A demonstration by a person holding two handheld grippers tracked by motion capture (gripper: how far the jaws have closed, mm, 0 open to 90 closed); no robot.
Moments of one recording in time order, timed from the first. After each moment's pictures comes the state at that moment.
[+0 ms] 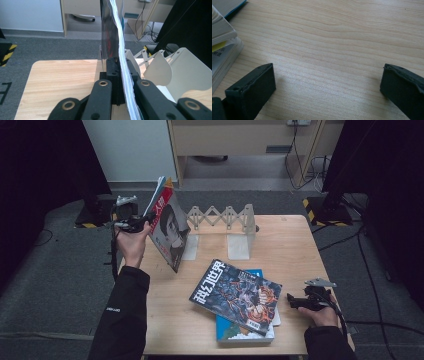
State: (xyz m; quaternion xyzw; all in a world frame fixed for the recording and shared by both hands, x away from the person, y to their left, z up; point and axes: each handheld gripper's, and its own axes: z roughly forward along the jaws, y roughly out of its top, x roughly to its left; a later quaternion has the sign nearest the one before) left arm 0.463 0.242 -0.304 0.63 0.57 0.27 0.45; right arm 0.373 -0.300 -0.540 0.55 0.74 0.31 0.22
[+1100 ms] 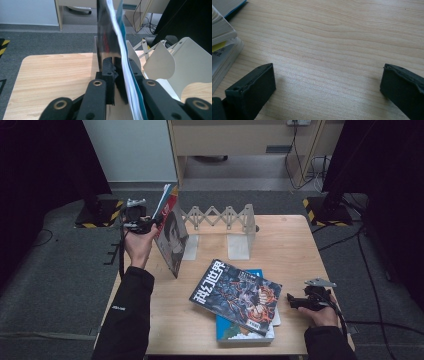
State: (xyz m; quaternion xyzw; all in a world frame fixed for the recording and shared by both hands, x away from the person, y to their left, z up) left arm 0.478 0.235 -0.324 0.65 0.57 0.24 0.44; right arm 0.374 -0.300 -0.540 0.55 0.74 0.31 0.22
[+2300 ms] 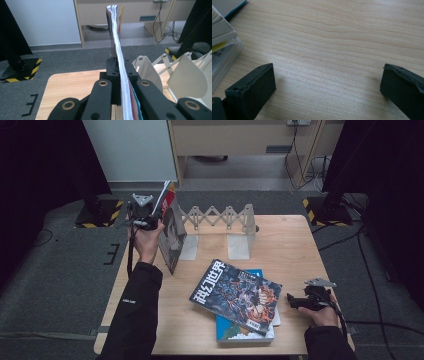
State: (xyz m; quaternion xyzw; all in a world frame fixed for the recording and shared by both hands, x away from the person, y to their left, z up) left arm 0.489 0.216 -0.327 0.64 0.55 0.36 0.41; right arm 0.374 -0.300 -0.540 0.55 0.74 0.31 0.22
